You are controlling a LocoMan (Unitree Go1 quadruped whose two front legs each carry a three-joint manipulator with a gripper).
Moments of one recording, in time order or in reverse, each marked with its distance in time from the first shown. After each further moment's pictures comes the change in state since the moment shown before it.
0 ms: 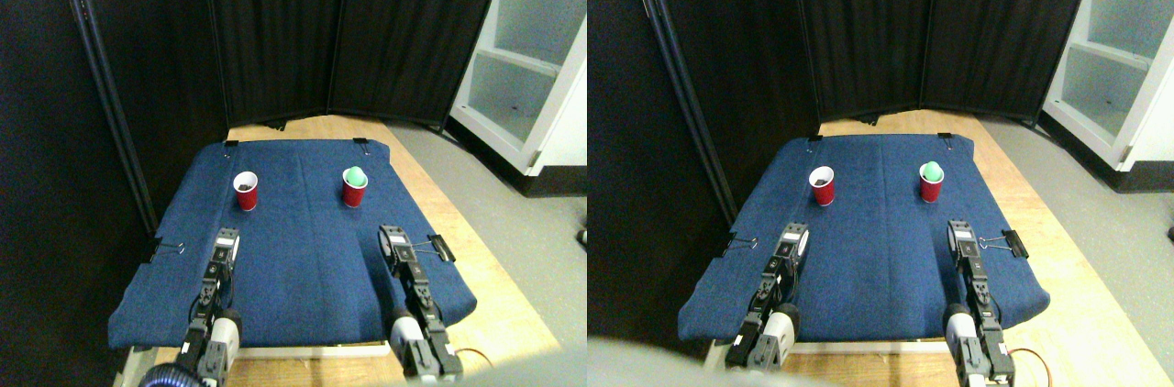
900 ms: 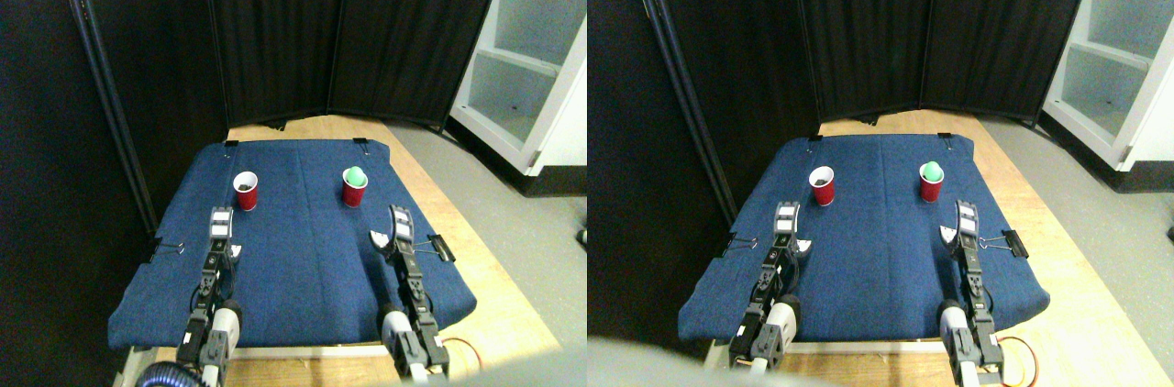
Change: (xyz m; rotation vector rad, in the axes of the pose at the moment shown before) right arm 0.014 0.004 0.013 0.322 -0.167 -0.004; left arm 0.010 0.004 0.012 -0.185 -0.095 0.004
